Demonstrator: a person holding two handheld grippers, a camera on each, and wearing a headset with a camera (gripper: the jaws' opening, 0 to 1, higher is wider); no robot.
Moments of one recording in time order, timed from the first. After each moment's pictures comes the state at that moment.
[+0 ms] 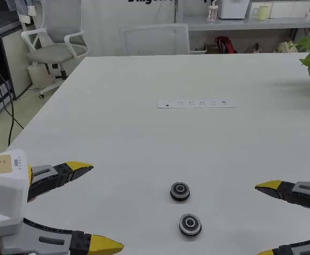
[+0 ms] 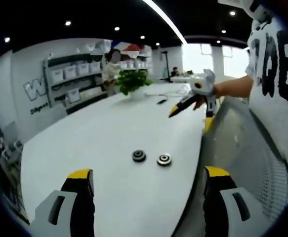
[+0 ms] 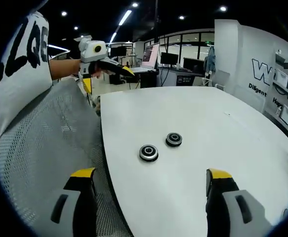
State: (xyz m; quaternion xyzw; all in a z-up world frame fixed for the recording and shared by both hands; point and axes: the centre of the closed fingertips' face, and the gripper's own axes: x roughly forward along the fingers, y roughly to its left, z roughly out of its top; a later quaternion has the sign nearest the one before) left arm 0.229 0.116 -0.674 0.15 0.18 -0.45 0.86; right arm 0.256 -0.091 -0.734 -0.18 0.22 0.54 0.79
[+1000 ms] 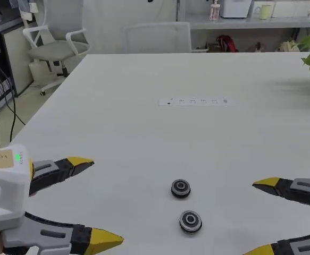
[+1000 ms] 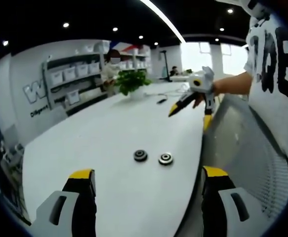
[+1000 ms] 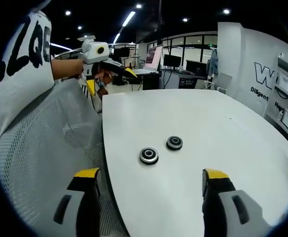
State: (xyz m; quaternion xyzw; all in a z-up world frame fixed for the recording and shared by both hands) left arm 0.230 0.117 -0.672 0.15 0.17 -0.44 0.87; right arm 0.258 -0.090 -0.734 -0.19 0.21 0.55 0.79
